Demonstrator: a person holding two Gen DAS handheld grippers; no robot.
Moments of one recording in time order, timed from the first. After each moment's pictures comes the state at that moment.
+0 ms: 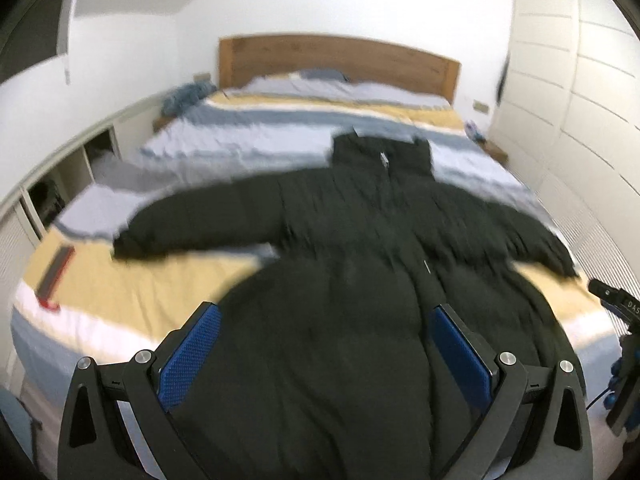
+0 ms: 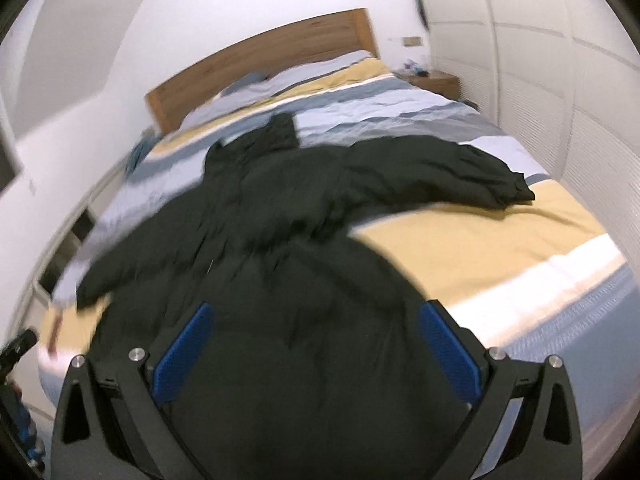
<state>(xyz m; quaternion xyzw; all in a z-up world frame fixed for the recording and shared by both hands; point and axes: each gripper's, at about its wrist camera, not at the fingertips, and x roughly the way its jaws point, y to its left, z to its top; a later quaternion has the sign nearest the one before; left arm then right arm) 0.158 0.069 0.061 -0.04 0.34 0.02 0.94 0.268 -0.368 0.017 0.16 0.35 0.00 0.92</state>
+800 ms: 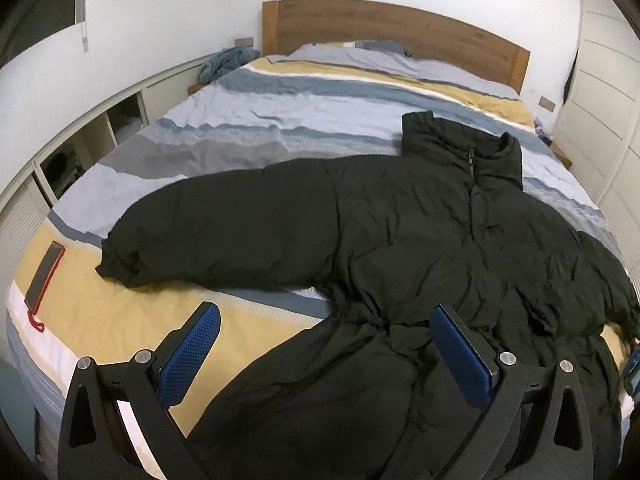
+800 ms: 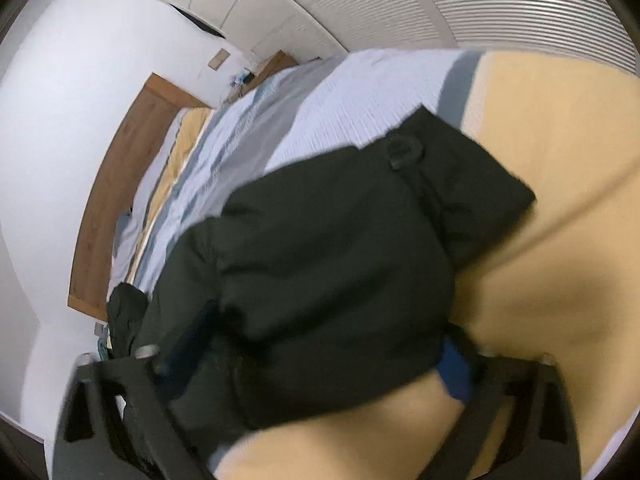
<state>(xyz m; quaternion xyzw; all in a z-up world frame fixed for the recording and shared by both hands) 0.318 0.115 -0.011 -0.07 0.40 0.10 0.91 0.451 -0.627 -0.148 0.47 0.29 -0.16 0.82</state>
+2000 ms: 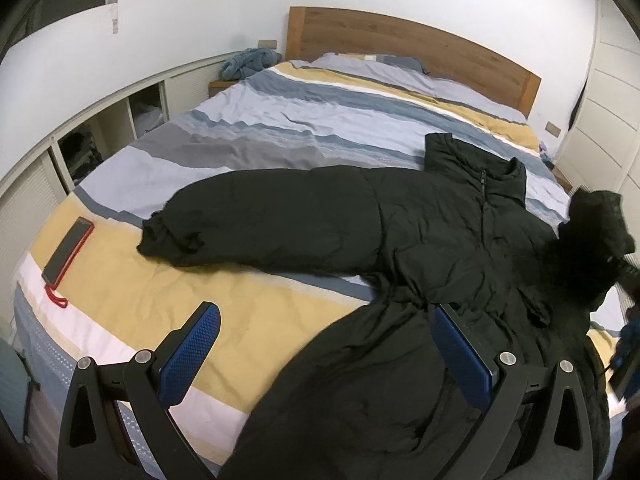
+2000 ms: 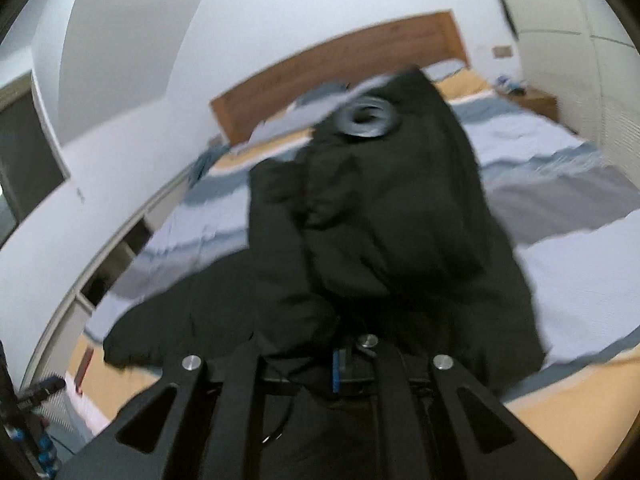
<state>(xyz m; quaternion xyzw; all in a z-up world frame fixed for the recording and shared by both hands) 0.250 0.174 0.016 -0.10 0.38 0.11 0.91 0.507 -0.255 -0.001 0.13 0.34 0.16 0.92</state>
